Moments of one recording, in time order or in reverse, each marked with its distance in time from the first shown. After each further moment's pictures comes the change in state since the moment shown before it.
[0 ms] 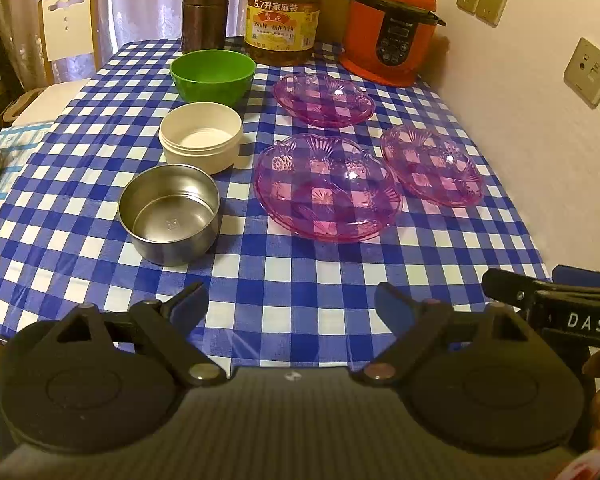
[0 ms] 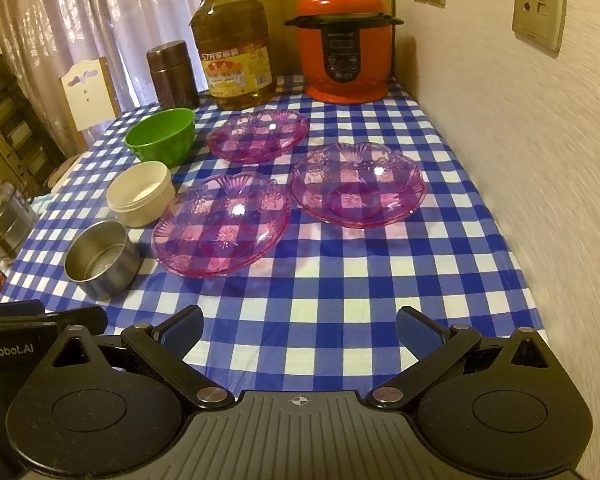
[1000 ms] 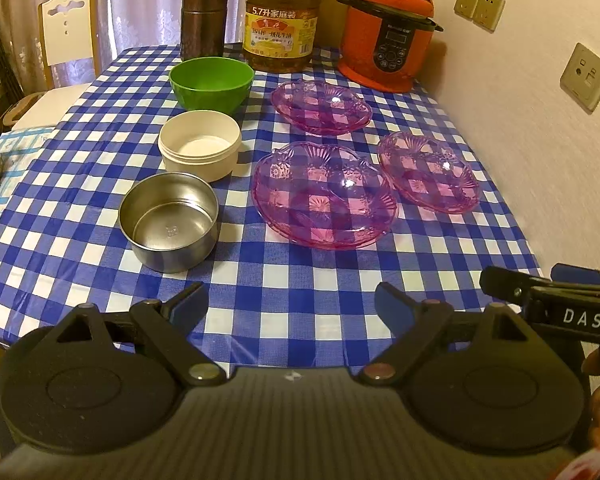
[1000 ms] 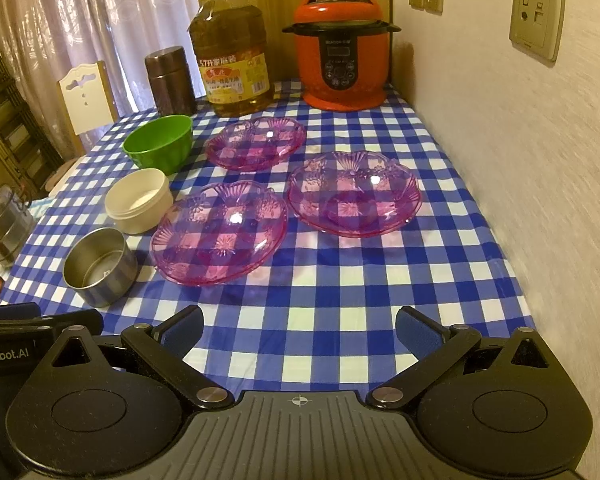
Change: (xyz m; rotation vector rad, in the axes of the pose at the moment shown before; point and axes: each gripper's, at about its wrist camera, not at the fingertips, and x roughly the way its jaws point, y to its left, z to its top) left arm -0.006 0.001 0.003 0.004 -0.016 -0.004; right arm -0.003 -0.002 0.005 0.006 -0.009 0.000
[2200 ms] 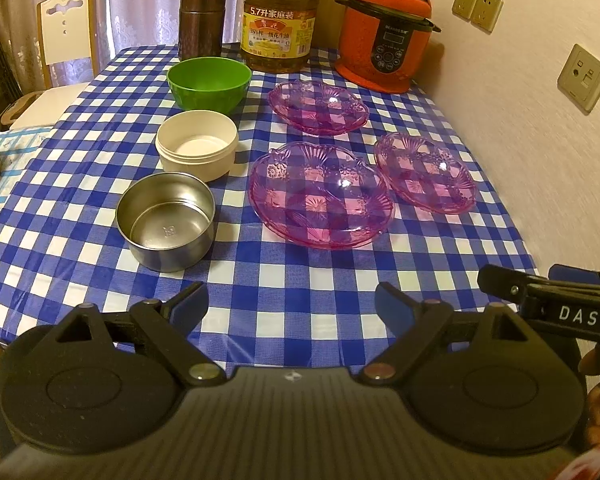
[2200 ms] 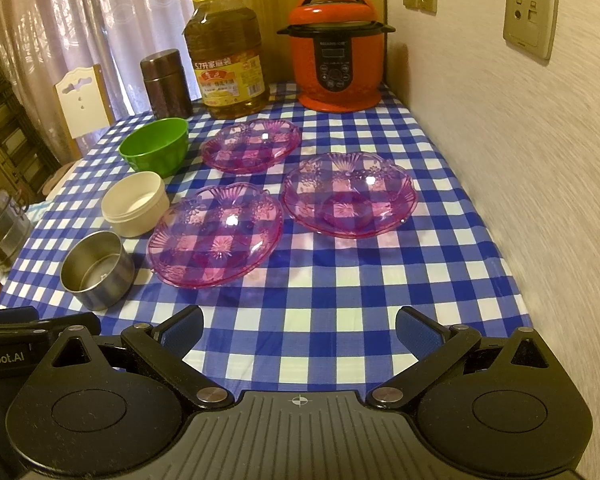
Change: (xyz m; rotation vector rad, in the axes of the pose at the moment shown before) left arm 0.000 -0.003 0.001 -0.001 0.001 0.003; right arm -0.001 -0.004 0.004 0.001 -0.005 -0.003
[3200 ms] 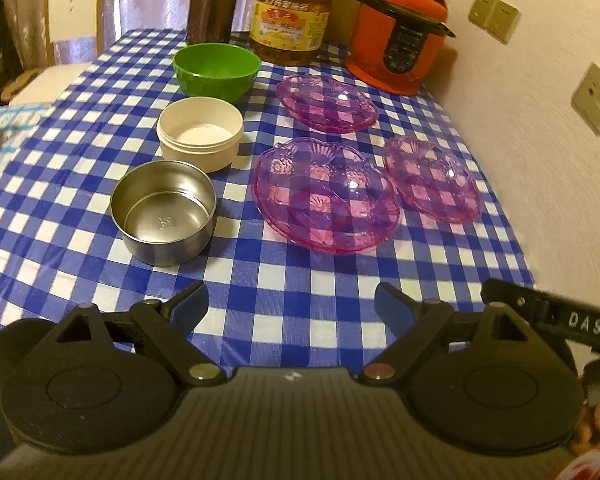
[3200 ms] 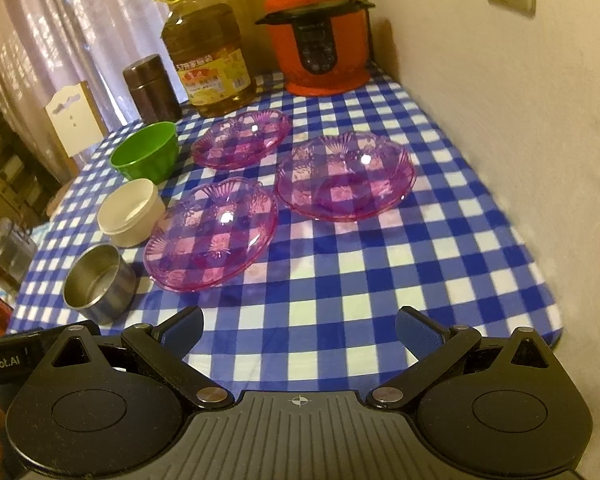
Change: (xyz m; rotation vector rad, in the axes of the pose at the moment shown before) left arm 0.017 0.008 0.005 -0.091 0.020 -0.033; right arm 0.016 -0.020 -0.002 0.117 0.029 0.040
